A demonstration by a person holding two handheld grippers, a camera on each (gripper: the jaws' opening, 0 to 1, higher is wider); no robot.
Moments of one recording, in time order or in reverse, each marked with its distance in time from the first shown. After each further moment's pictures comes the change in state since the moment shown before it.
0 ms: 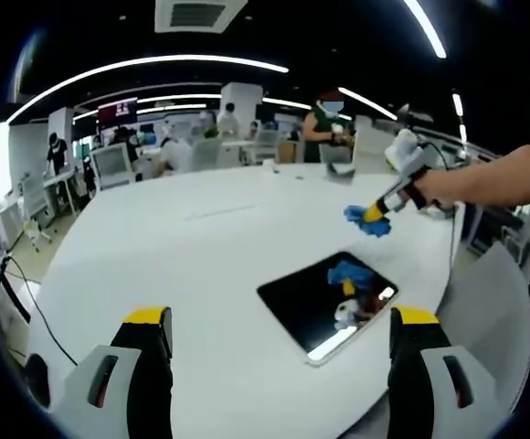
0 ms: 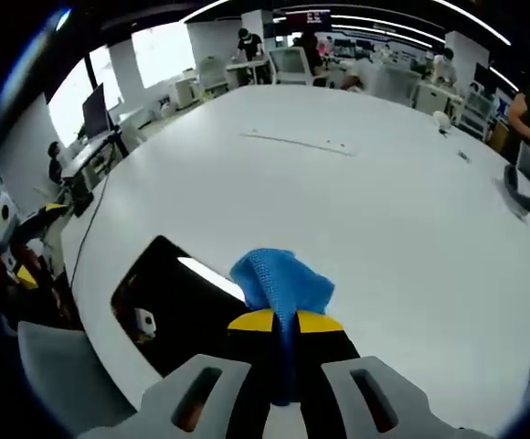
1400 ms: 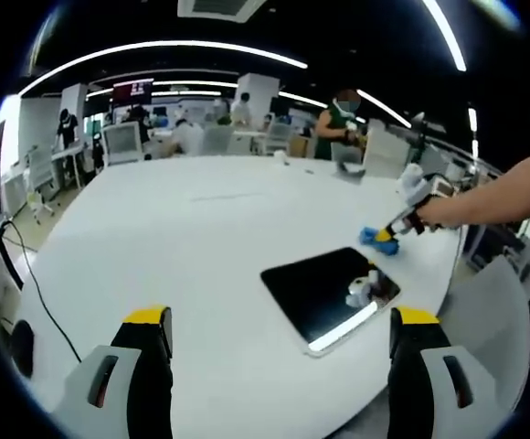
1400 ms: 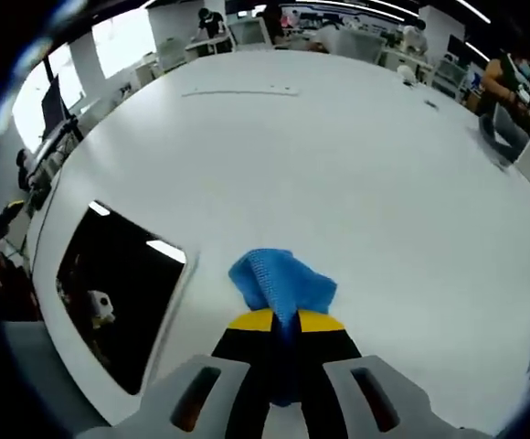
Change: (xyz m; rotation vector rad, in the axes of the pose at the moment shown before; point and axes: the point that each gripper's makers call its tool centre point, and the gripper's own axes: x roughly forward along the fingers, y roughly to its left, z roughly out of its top) left arm -0.001 0.006 -0.018 -0.107 0.032 0.014; right arm 0.047 -0.058 -0.062 0.076 0.124 -0.128
